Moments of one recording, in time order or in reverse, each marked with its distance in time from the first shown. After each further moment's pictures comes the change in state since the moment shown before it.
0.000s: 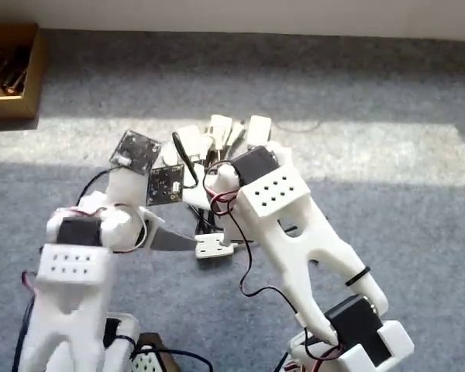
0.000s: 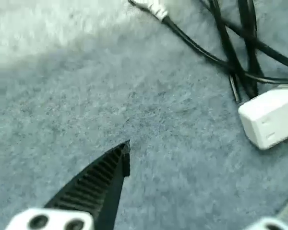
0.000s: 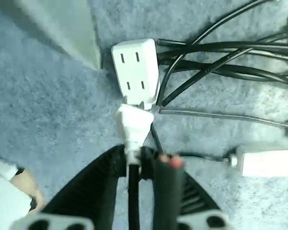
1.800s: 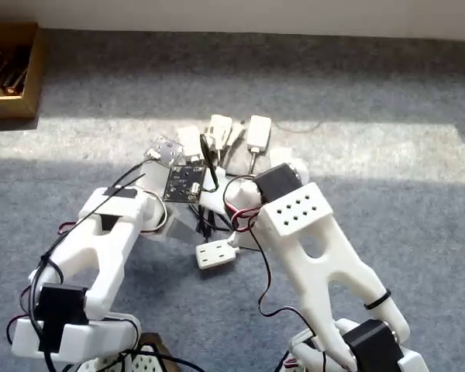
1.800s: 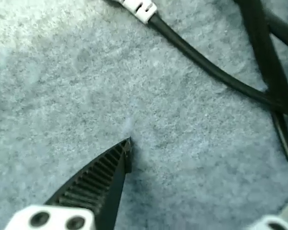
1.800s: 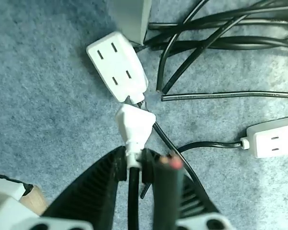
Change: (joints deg) left arm 1.9 34.1 -0.4 -27.8 -2.4; right arm 2.4 -10.2 11.7 -5.1 -5.8
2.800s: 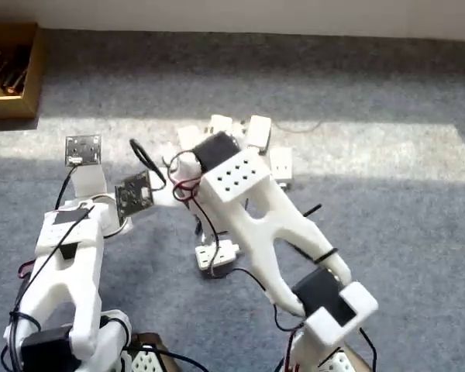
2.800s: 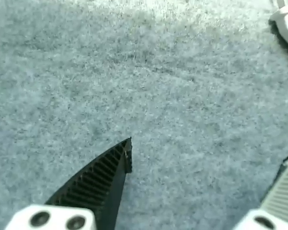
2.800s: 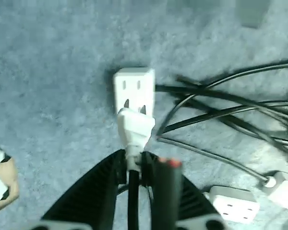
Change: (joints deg) left arm -18.0 -16.5 10.2 -6.4 16.3; right arm -8.7 26.7 -34.0 14.2 15.3
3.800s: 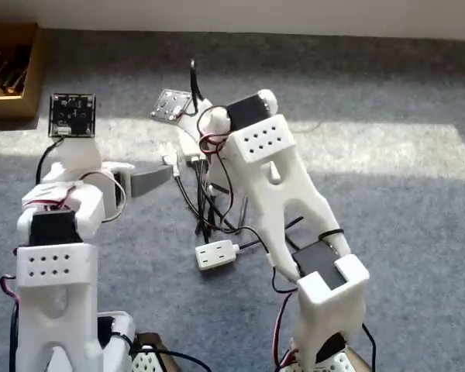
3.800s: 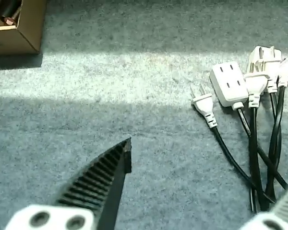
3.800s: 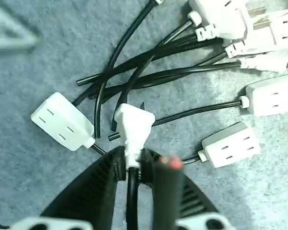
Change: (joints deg) left arm 6.5 -25.8 -17.9 27.0 0.0; right arm 10.5 9.2 -14.9 0.2 -29.0
